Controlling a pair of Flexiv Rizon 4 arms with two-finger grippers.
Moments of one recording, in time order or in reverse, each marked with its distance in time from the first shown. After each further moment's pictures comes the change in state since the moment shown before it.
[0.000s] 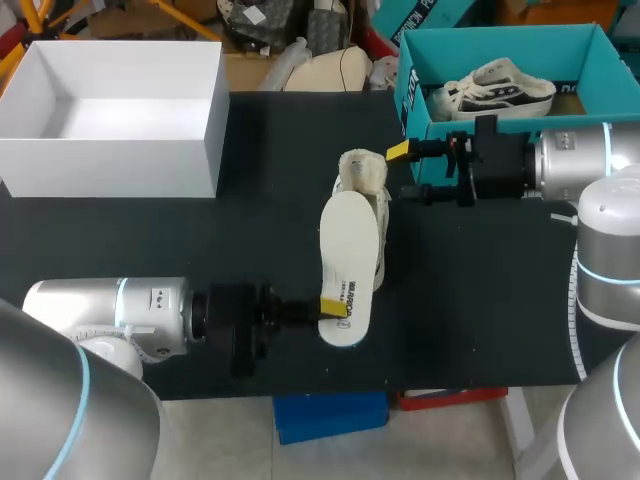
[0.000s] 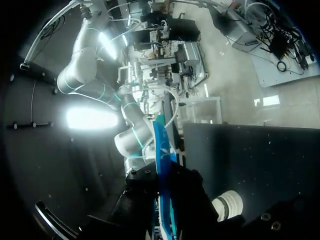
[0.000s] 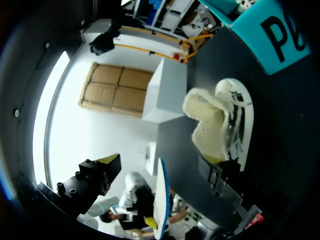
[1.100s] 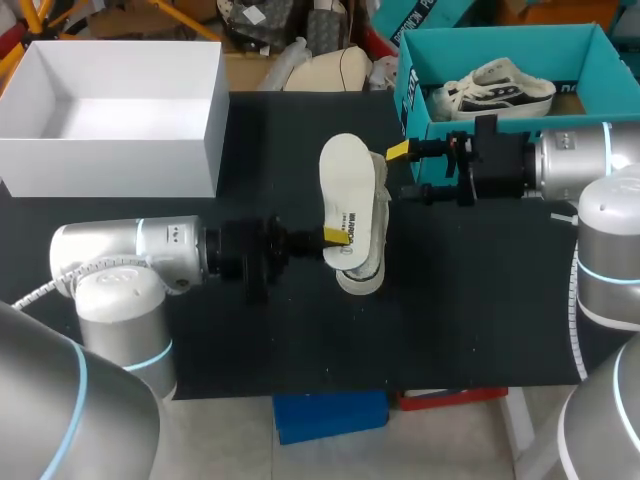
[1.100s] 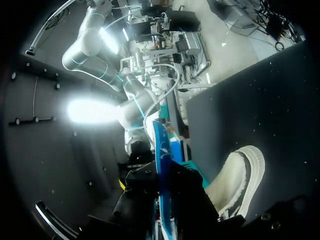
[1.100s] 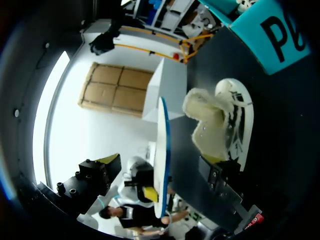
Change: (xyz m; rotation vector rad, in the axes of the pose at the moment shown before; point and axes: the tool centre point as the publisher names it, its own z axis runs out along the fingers) left arm -0.003 0.105 0.011 -0.046 -0.032 0.029; right arm 0.000 0.000 0.000 0.001 0.000 -0.003
